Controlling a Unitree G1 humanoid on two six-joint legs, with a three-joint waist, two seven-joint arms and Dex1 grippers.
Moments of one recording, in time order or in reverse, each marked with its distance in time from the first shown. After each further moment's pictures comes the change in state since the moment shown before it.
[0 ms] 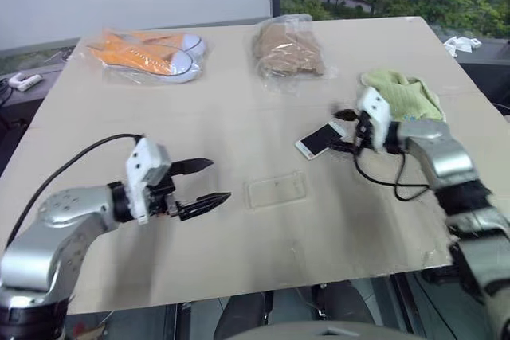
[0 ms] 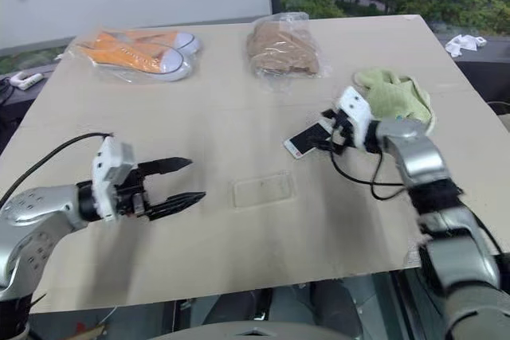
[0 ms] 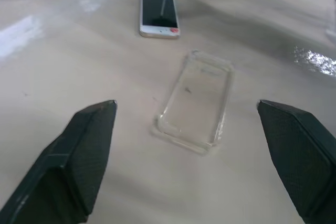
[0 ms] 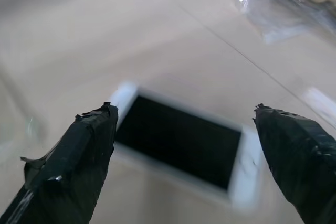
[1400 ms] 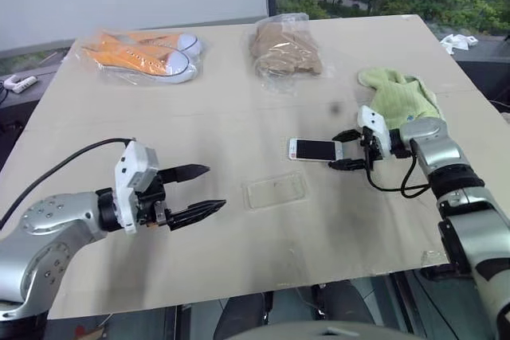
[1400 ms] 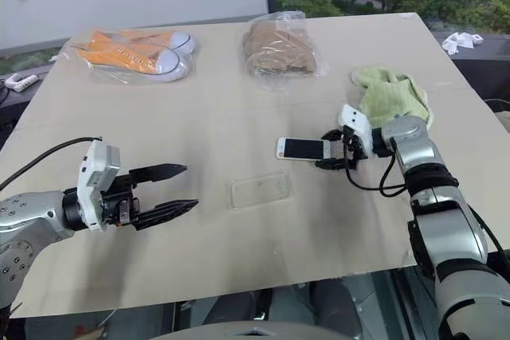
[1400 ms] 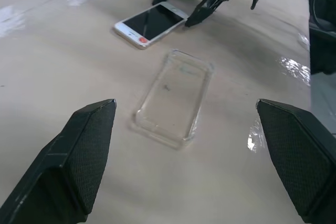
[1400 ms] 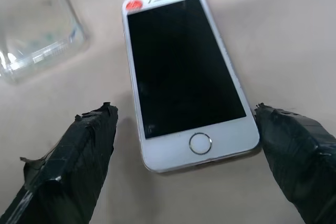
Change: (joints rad) left arm -0.001 0.064 0.004 0.000 -0.077 0.001 -0.004; right arm -0.031 -0.045 0.006 0.290 -0.255 -0.379 0.359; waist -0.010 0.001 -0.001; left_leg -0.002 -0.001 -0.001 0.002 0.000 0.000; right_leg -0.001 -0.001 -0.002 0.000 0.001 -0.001
